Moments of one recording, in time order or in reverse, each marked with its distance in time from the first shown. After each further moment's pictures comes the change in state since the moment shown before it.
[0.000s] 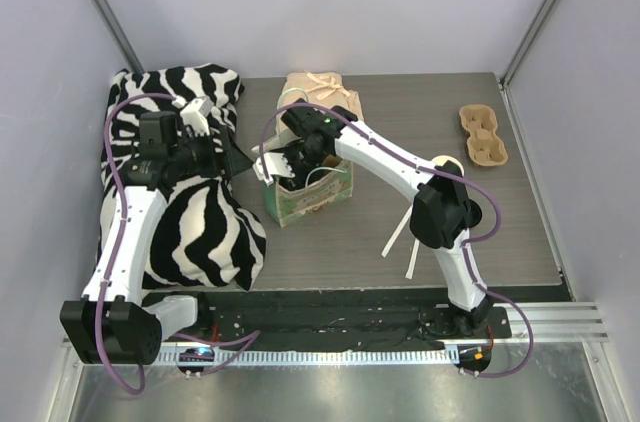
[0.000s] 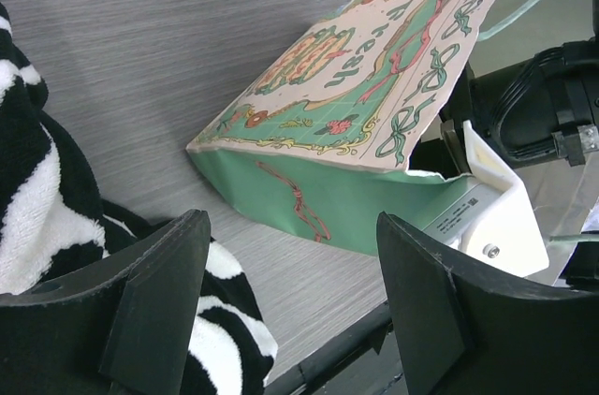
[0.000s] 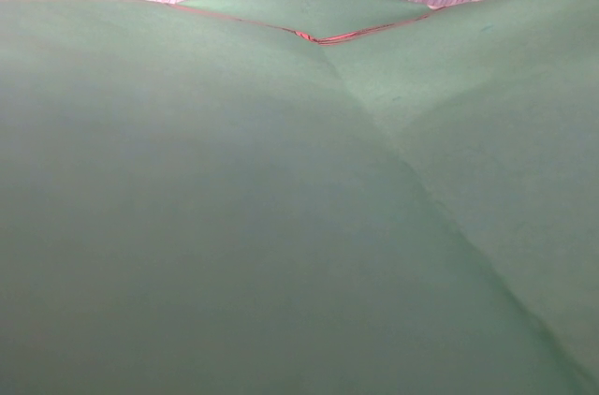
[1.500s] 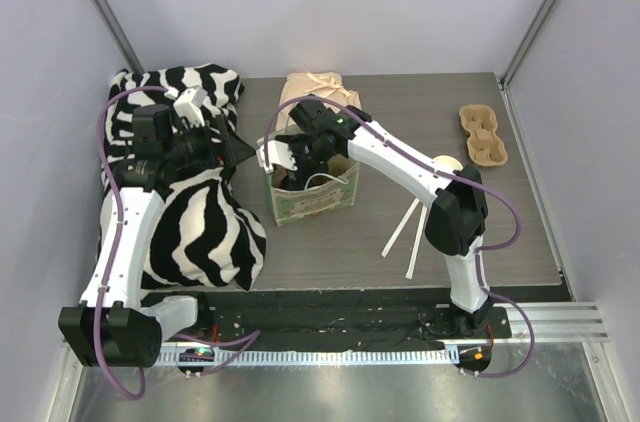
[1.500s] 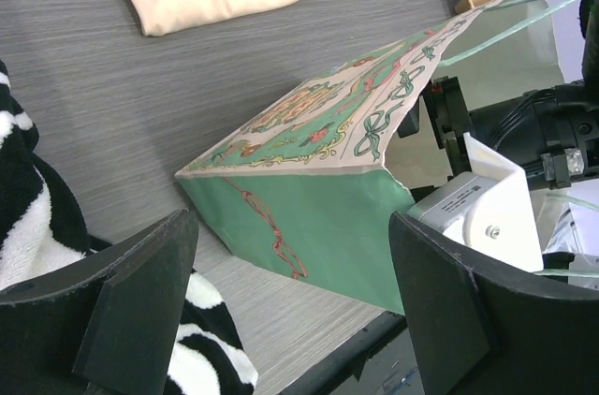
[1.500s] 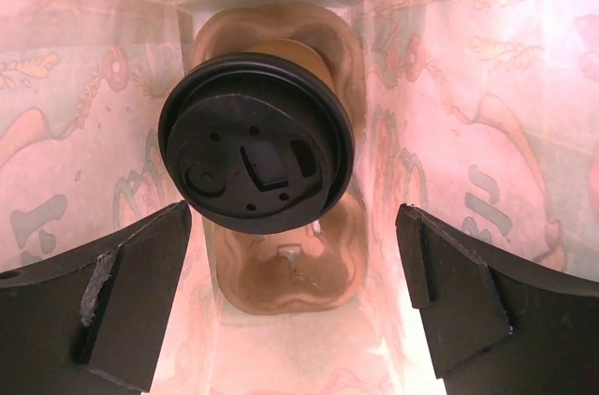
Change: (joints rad) left arm 0.002 -0.009 0.039 0.066 0.025 -0.076; right arm -0.009 -0.118 -0.094 0.080 0.033 0.200
